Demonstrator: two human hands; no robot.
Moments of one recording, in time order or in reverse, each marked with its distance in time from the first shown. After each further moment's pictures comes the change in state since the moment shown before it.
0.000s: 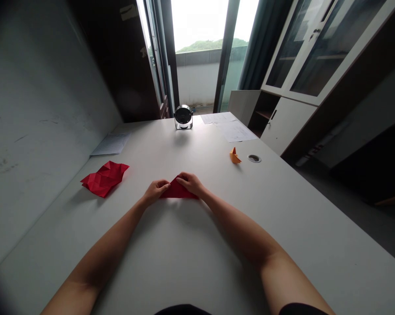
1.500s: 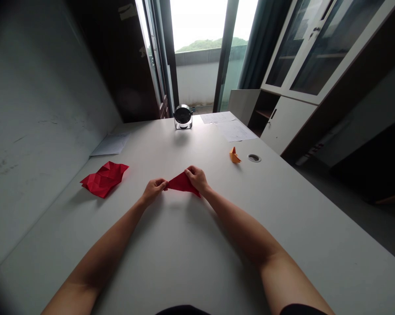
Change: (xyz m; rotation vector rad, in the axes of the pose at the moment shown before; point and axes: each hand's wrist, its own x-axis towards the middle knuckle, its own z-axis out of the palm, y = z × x) left_hand 0.003 -0.003 -0.005 0.043 0.104 0.062; right_hand 0.010 0.013 -0.018 -0.107 0.366 0.044
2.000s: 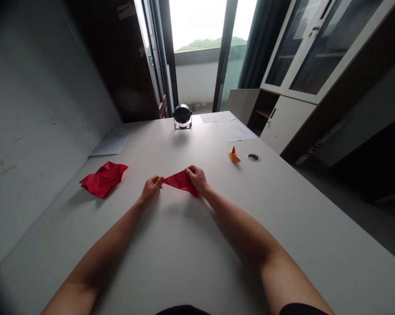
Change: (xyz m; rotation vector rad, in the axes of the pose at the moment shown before) left_hand 0.002 -0.001 0.002 -0.176 0.179 -0.018; right_hand -0.001 0.006 0.005 0.235 0.028 0.078
